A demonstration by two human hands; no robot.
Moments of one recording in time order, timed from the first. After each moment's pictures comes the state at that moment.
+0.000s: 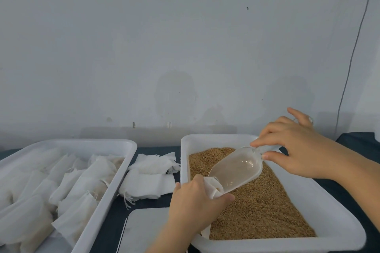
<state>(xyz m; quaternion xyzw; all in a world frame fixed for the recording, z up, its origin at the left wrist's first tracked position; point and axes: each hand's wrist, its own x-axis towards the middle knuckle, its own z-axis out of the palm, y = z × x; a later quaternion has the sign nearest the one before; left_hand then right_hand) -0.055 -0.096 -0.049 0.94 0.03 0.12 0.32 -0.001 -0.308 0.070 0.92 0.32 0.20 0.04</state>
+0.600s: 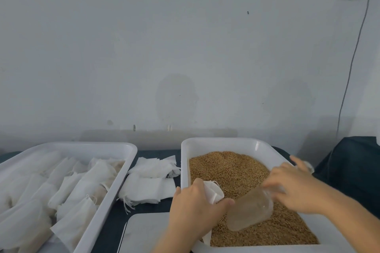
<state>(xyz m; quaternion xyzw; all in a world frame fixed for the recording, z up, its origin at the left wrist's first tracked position) -0.055 -0.096 -0.050 0.93 0.04 0.13 0.33 0.025 -0.323 -0.009 0.97 0.25 0.05 0.01</state>
